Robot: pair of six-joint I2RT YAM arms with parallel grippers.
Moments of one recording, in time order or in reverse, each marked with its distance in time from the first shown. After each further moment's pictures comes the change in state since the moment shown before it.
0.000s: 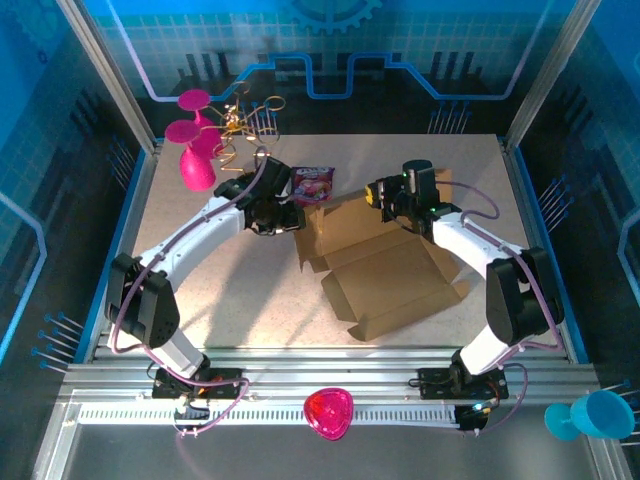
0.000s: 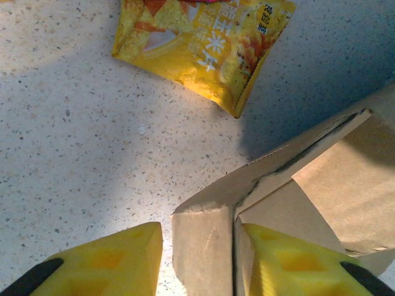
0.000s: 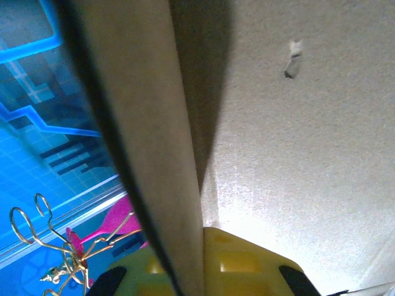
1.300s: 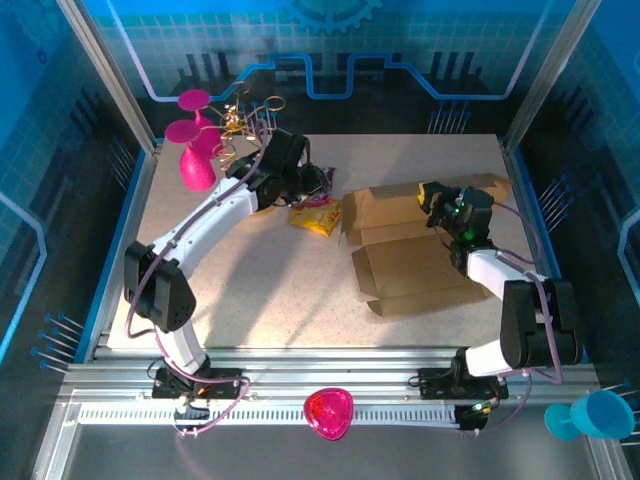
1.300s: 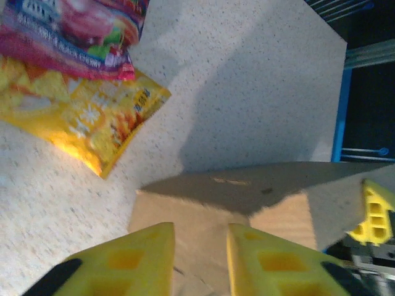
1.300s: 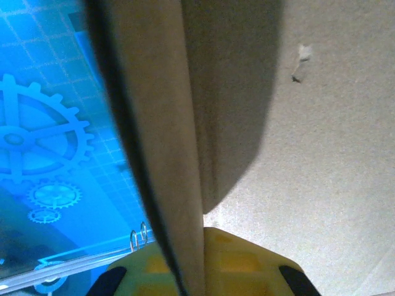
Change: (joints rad) left arm -0.023 0.151 0.290 0.119 0.047 -0.292; right arm -0.303 -0.171 -0.408 0.579 -0.064 -0.035
